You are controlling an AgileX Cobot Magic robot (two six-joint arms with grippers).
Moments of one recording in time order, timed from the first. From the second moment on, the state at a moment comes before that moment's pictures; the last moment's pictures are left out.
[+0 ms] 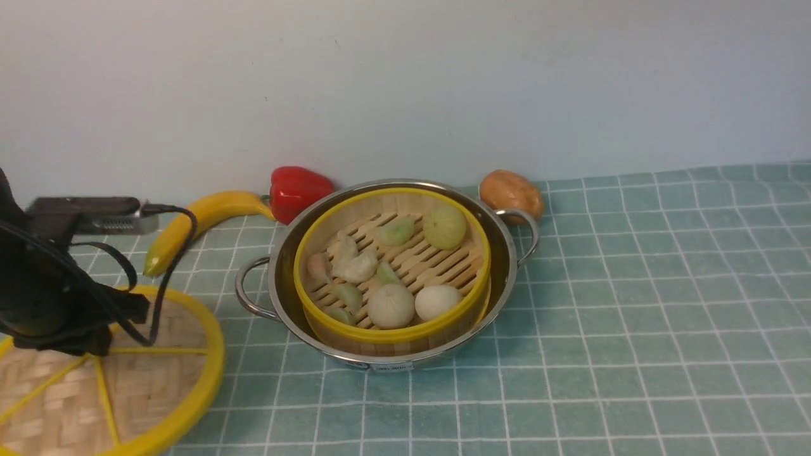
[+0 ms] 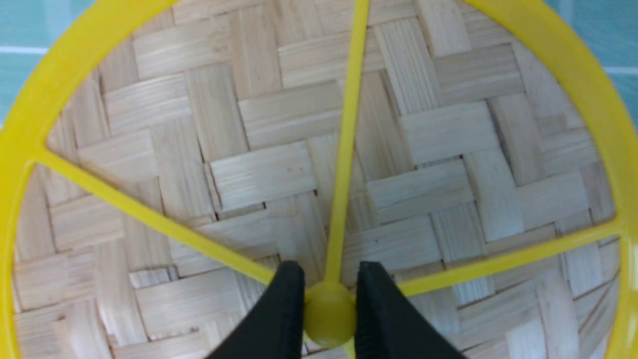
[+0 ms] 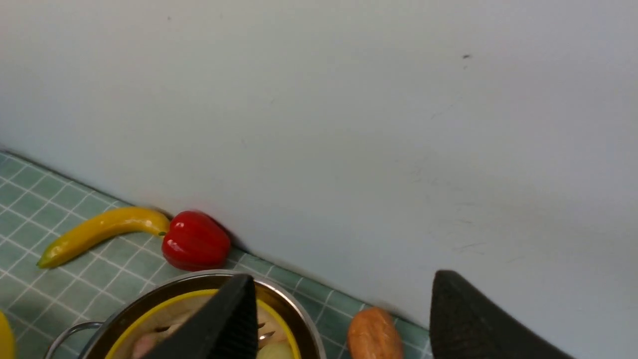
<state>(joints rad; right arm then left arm) 0.48 1.69 -2.29 -0.07 1.23 0.13 0.12 1.54 -1.09 0.12 0.94 0.02</state>
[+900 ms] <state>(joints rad) 0.48 1.37 -2.12 -0.11 1.24 0.13 -0.44 2.02 -1.84 0.02 1.09 0.00</state>
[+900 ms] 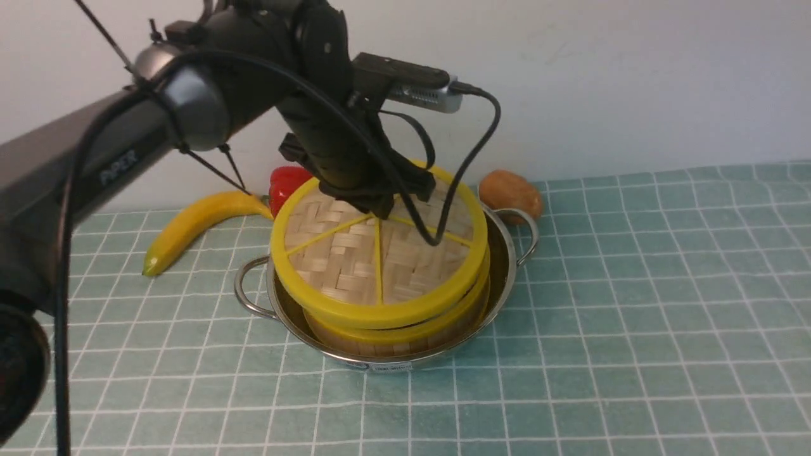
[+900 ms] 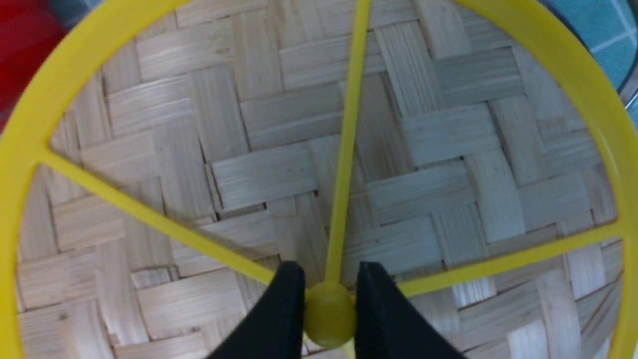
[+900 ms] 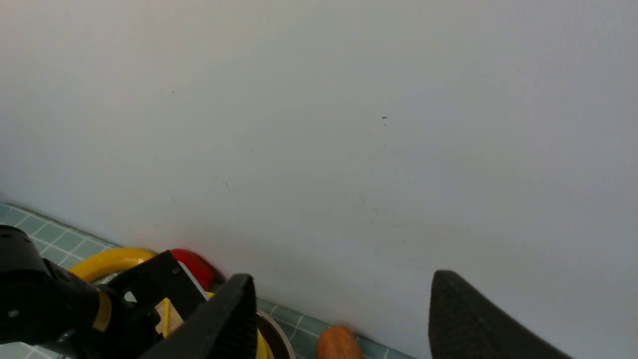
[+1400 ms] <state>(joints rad) 0.48 1.37 -2.12 -0.11 1.24 0.13 -0.44 2.09 -1.86 0.03 1.06 0.00</state>
